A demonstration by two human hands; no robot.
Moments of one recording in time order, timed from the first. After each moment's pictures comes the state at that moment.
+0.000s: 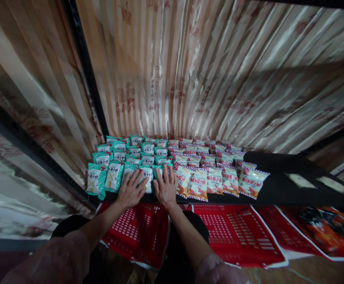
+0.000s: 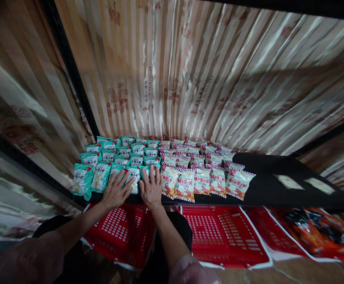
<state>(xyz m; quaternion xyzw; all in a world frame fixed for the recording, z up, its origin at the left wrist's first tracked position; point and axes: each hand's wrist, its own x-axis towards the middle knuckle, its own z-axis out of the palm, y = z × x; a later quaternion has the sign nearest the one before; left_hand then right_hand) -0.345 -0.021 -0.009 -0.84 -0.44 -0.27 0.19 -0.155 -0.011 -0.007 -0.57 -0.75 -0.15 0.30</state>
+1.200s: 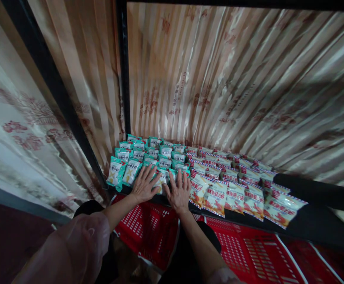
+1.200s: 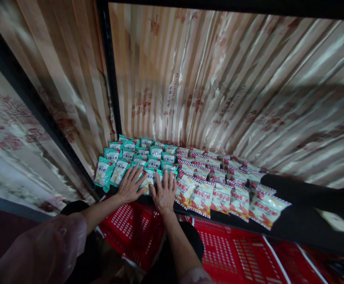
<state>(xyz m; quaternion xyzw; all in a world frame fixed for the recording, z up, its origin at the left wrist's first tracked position) -0.354 -0.017 0.000 -0.81 -0.48 -0.28 0.17 -0.162 -0.006 -0.010 -0.53 -0.77 -0.17 0.31</state>
